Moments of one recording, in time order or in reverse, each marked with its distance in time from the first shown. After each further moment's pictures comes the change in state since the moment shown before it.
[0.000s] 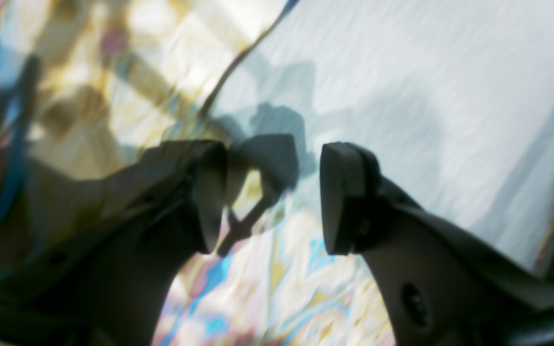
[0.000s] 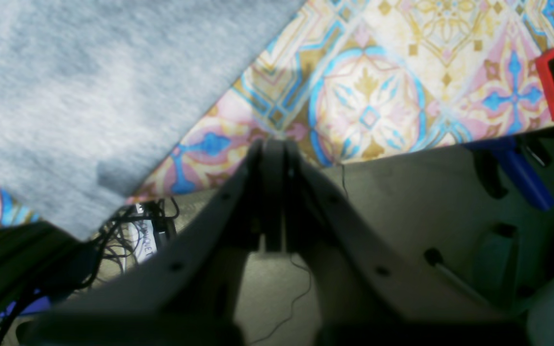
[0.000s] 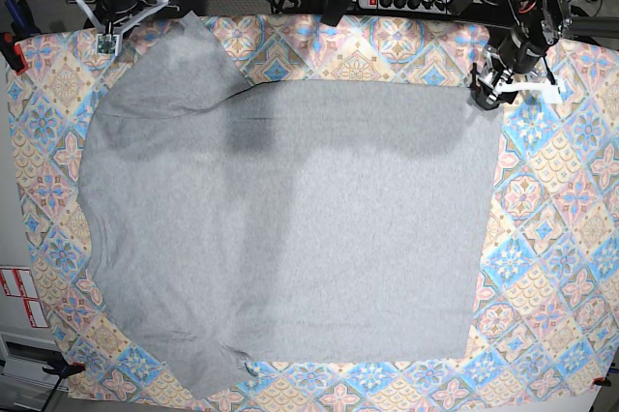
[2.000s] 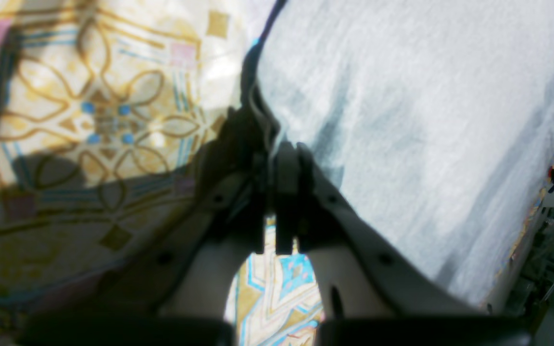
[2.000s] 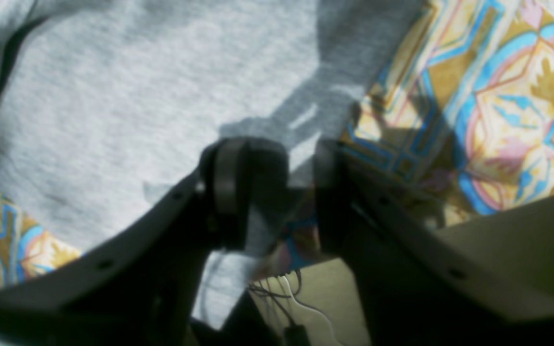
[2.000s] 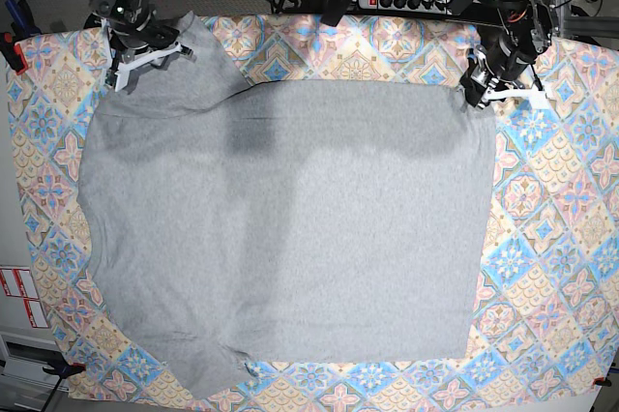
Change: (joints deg) left arm -2.4 1.9 0.7 -2.3 0.2 0.1 0.3; right arm 14.4 -1.5 0.3 -9.8 18.4 -1.2 -13.1
